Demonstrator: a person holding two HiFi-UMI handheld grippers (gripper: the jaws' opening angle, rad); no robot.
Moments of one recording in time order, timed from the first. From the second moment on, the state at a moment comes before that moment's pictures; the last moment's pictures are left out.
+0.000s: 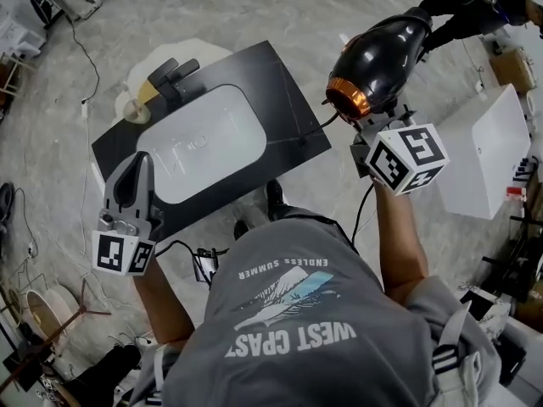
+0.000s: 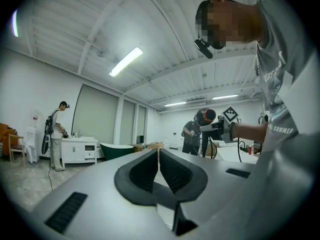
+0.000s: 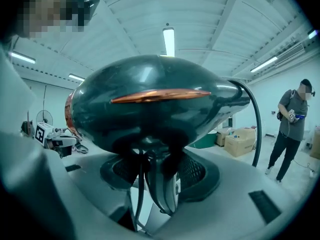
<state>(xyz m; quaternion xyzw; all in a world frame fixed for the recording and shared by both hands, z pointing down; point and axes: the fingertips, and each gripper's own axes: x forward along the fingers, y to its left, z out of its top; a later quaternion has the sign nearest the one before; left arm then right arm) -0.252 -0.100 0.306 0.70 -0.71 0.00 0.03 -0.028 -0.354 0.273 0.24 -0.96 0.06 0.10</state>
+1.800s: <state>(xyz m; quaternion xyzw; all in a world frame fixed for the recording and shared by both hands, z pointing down) -0.272 -0.113 0.349 0.59 -0.80 0.04 0.10 -0.183 -0.463 0.498 0.14 -0.94 0.19 0.23</state>
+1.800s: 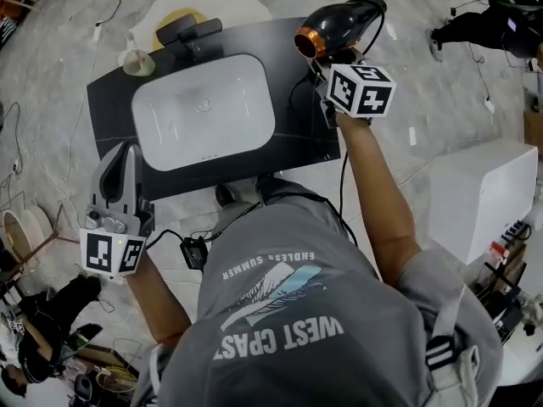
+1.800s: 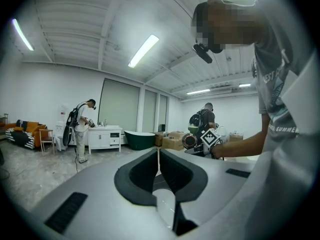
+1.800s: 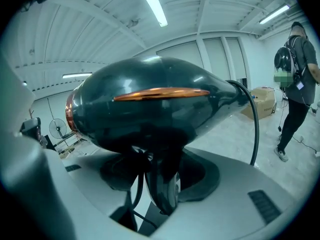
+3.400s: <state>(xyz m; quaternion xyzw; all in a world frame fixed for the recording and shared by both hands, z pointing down) -0.290 -0.113 0.395 0.55 -0.82 0.03 0.16 -0.259 -0.464 0.707 0.10 -0.87 0.13 0.46</state>
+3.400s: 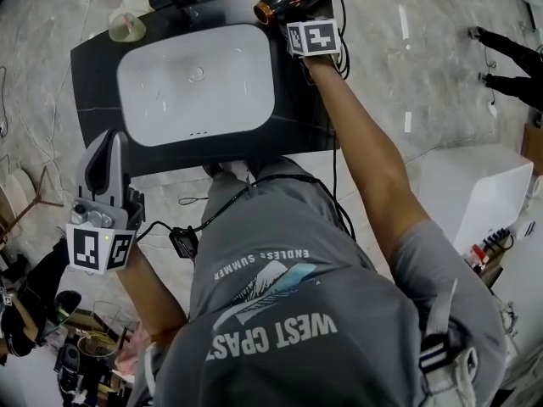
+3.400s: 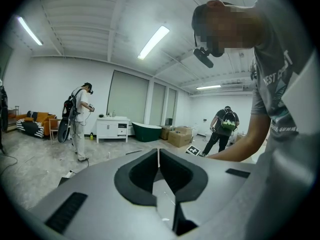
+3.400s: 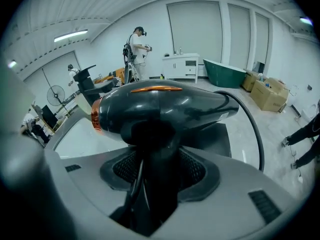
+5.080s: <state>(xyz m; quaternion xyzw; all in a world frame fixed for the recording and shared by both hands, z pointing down) -0.290 0.027 0.356 0.52 -0.85 0.03 0.10 -0.235 -0.432 0.627 0.16 -0.87 0.05 0.46</state>
